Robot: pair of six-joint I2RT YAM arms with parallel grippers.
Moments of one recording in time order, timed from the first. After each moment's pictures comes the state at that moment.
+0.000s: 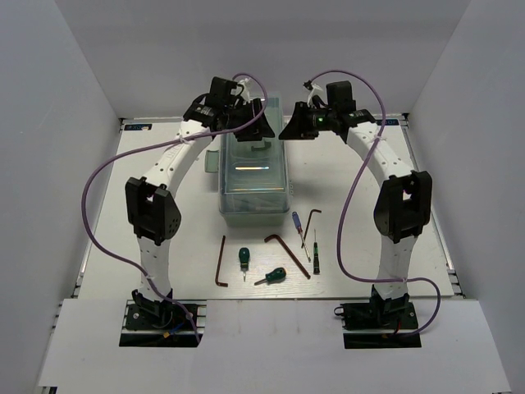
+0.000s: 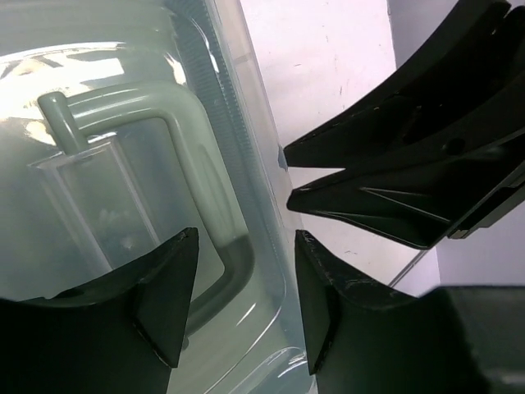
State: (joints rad) left arm -0.41 2.05 2.08 -0.69 0.43 -0.49; right arm 0.32 2.01 1.87 -0.48 -0.74 0.30
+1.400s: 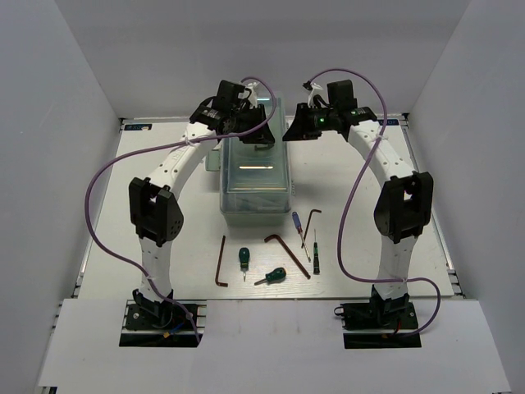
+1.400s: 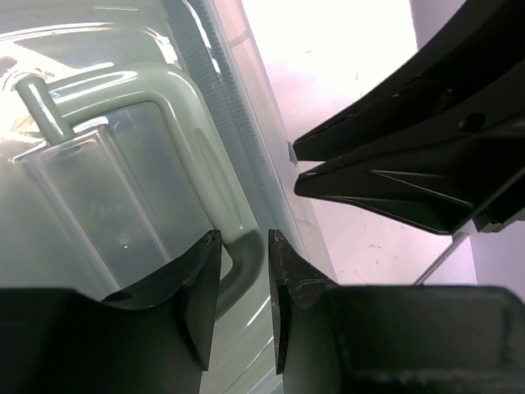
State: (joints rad) left arm -0.47 2.06 2.08 -0.70 0.38 -0.43; right arm 0.33 2.01 1.90 -0.56 -0.72 0.20
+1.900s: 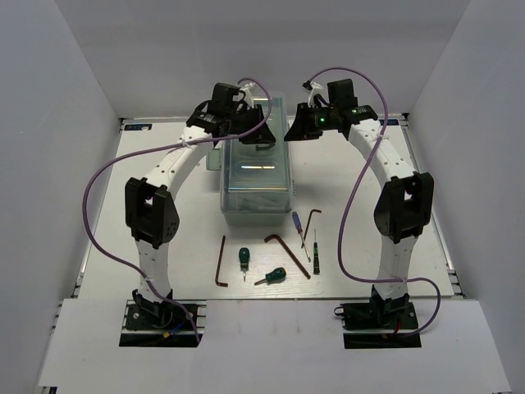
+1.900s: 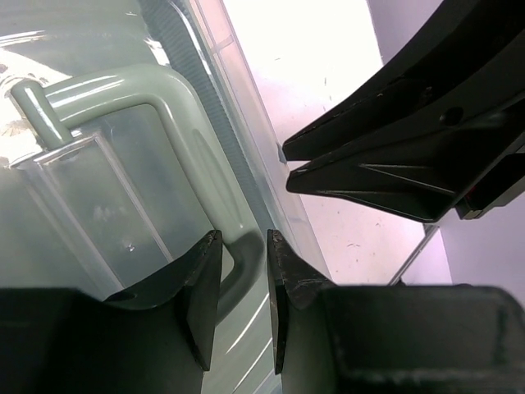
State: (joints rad) left arm -0.44 2.02 1.96 -0.56 0.48 -0.46; right arm 0.33 2.01 1.93 -0.61 -0.70 0.16
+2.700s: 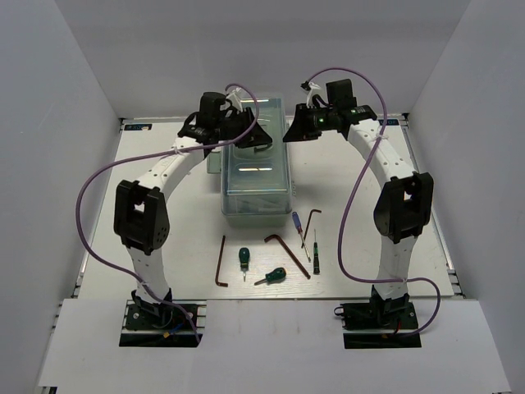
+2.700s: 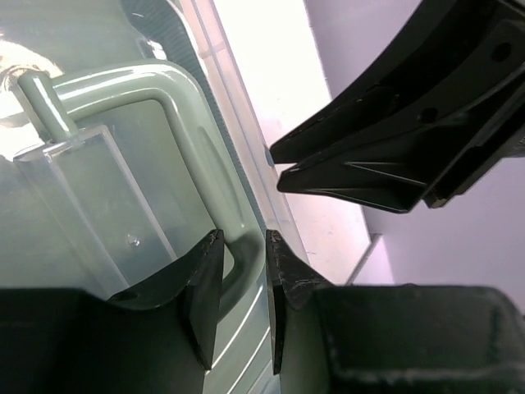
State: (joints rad) left arm -0.39 1.92 1.72 -0.29 0.60 -0.60; right arm 0.33 2.01 1.93 -0.62 -0.71 0.15
